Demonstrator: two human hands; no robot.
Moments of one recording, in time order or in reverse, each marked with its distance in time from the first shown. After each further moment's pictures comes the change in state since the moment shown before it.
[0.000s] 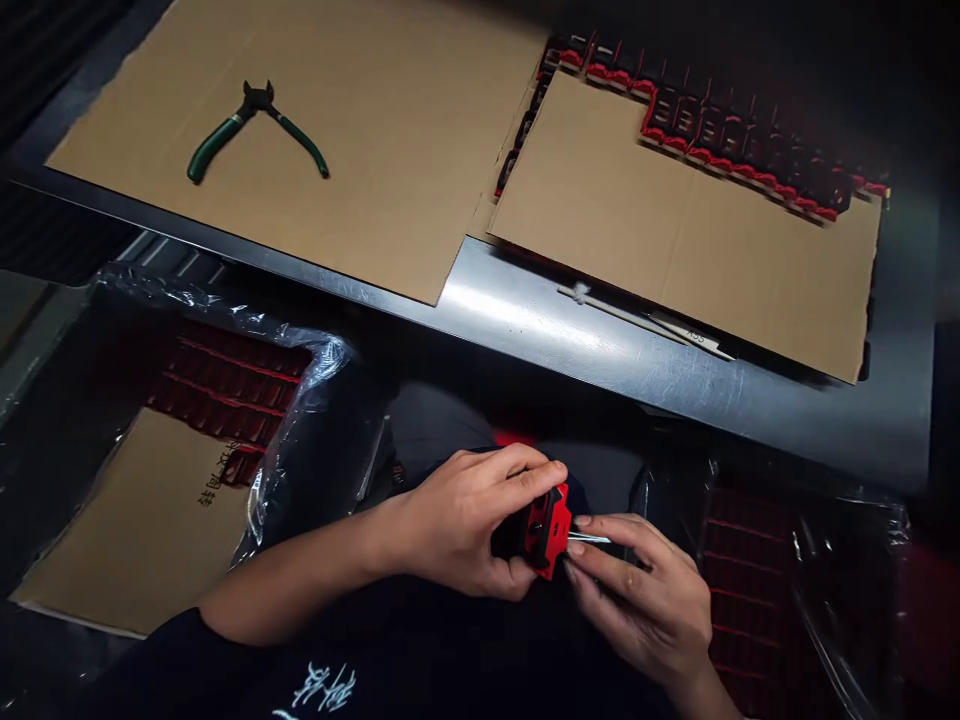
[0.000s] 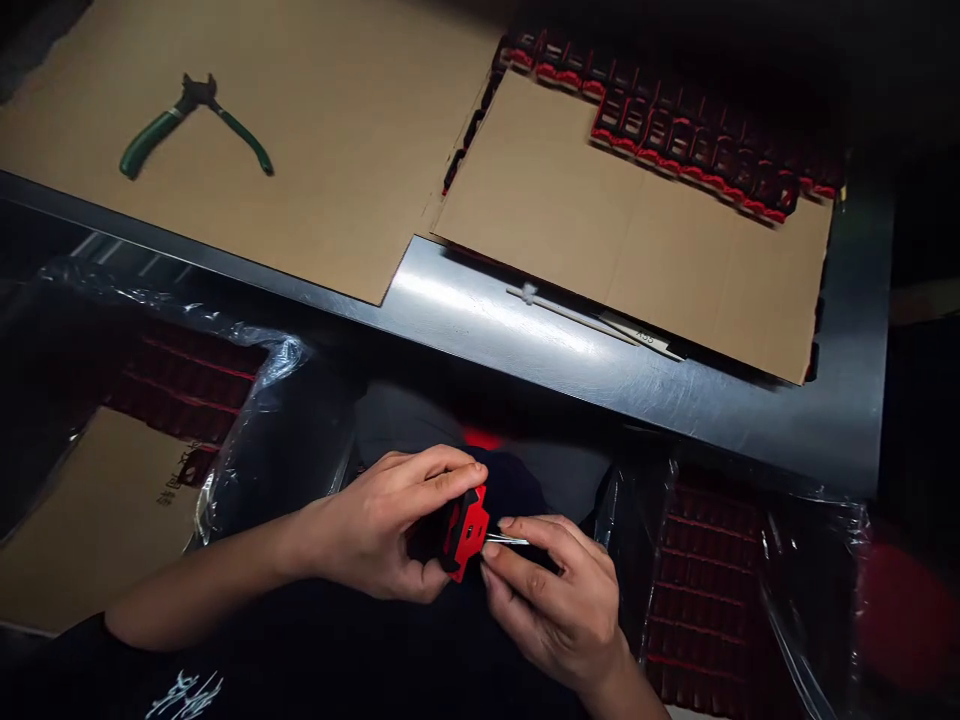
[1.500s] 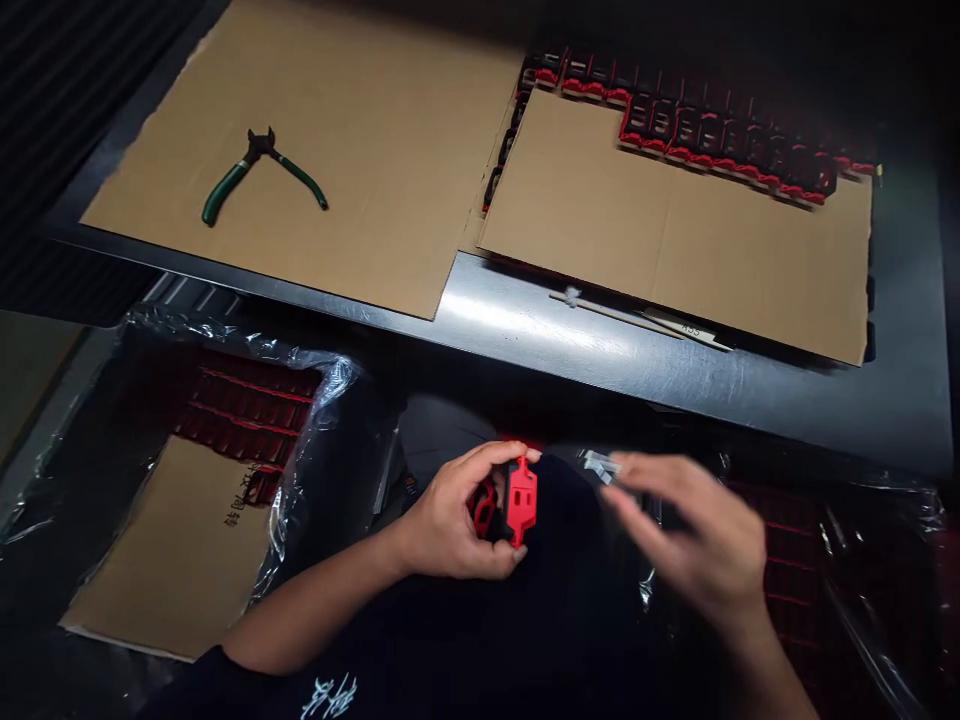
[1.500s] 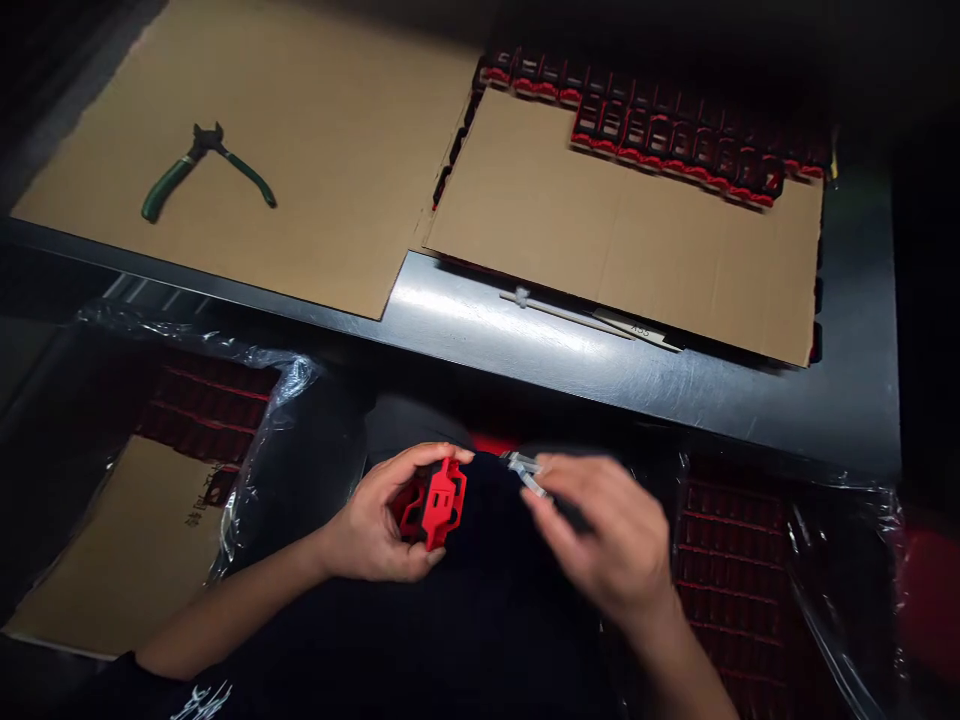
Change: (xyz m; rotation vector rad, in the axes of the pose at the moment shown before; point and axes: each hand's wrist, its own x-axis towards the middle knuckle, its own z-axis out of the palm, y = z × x) left_hand -0.020 -0.017 0.013 -0.360 0.209 -0.137; right_hand 0.036 0.029 -0.022 -0.179 0.032 0.102
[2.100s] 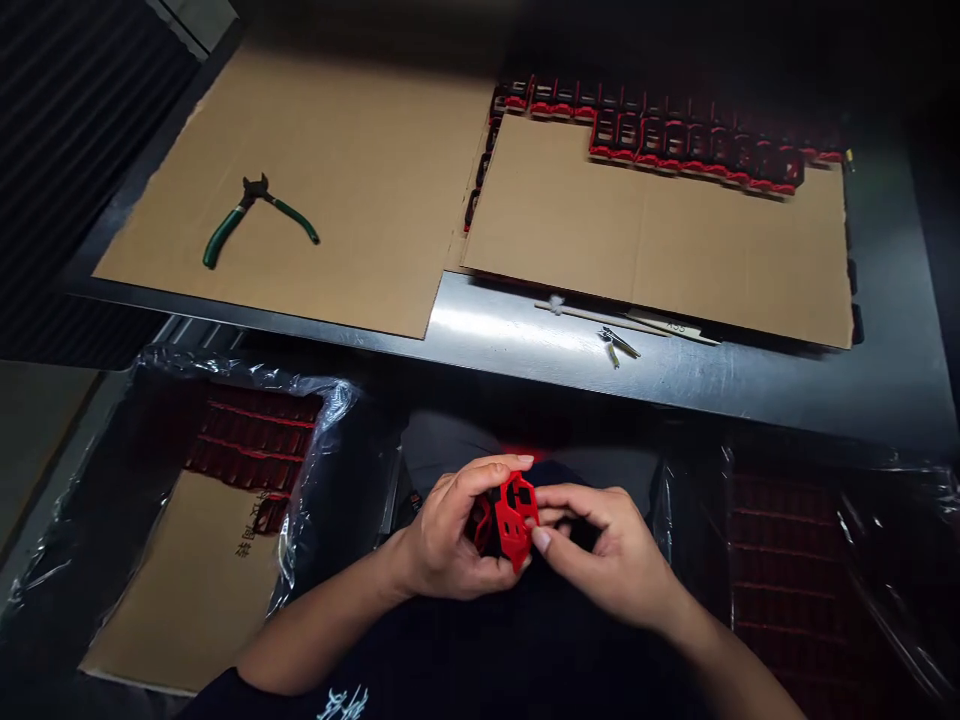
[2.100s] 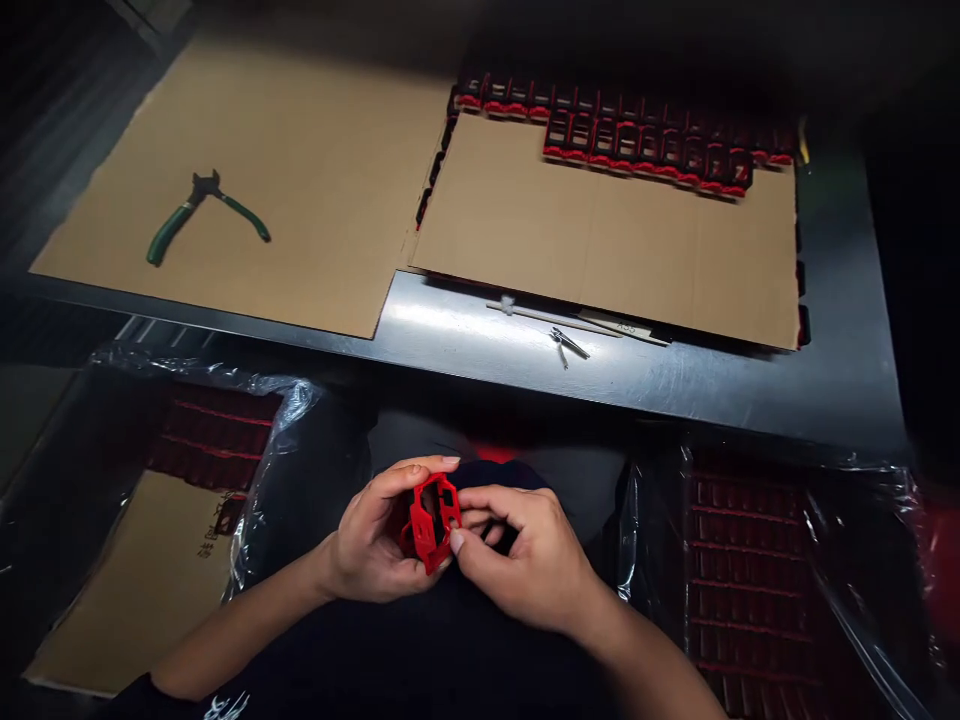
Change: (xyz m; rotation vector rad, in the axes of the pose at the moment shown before) left_hand -0.003 -0.004 -0.003 0.195 0.081 0.243; right_hand 0.001 -0.043 0.036 0.713 -0.315 0.414
